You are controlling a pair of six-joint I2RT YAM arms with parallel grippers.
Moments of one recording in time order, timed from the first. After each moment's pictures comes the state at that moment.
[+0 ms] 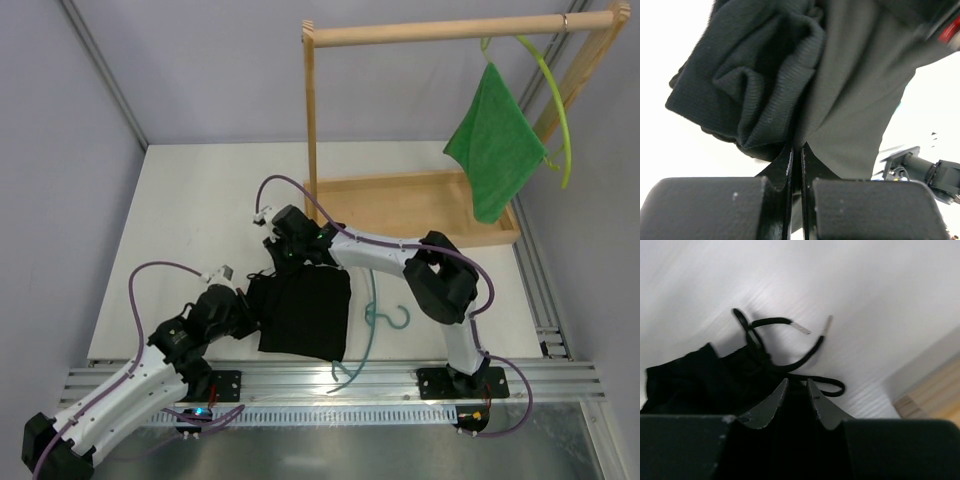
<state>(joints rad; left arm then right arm) -0.69 0.52 0.30 -0.50 -0.01 -1.08 0.95 2.01 1.48 -0.28 -0.11 0.14</state>
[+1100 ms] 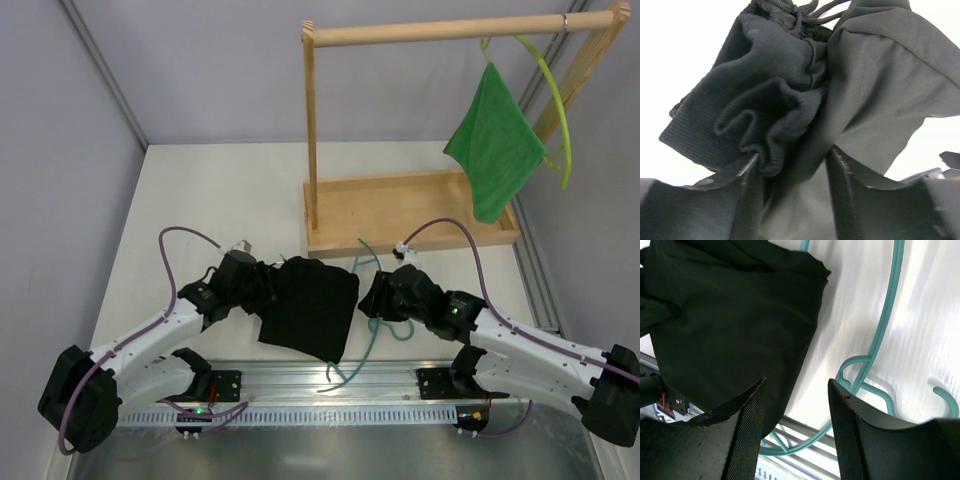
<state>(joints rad) -0.61 0.98 0.50 -0.39 0.01 -0.96 0.90 0.94 0.59 -0.42 0.14 0.87</state>
